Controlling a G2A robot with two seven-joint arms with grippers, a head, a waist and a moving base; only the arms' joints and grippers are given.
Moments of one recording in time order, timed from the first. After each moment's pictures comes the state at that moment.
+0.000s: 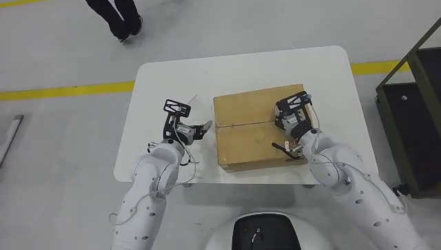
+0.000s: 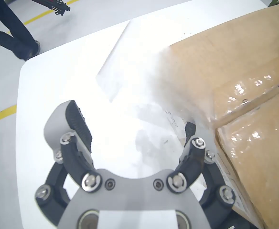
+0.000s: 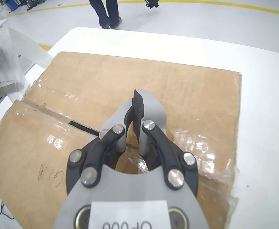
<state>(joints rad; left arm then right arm) 1.11 -1.22 -1.29 -1.72 1.28 -0.13 -0.57 -1.14 -1.27 1.17 -1.66 -1.08 0.04 0.35</state>
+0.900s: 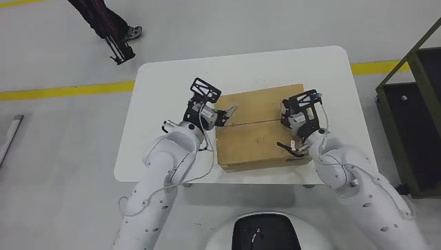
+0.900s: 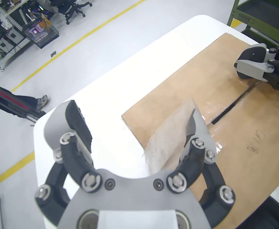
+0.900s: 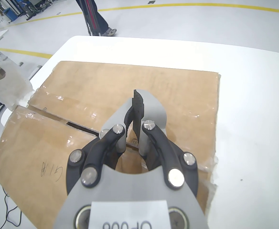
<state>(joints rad) 0.93 -1.25 -1.11 -1.78 1.40 -0.19 -0.61 -1.19 -1.27 1.23 -1.73 -1.06 0.05 0.36</state>
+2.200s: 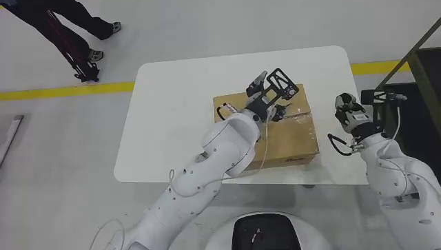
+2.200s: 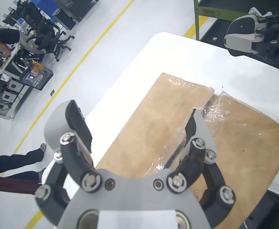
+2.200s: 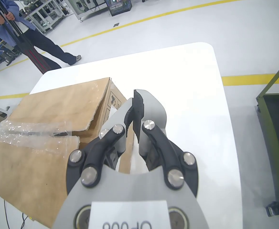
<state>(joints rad) 0.66 -1.40 -0.76 -1.64 1.49 -0.12 -0.67 -1.40 -1.24 1.59 -1.87 -0.91 0.02 0.32</state>
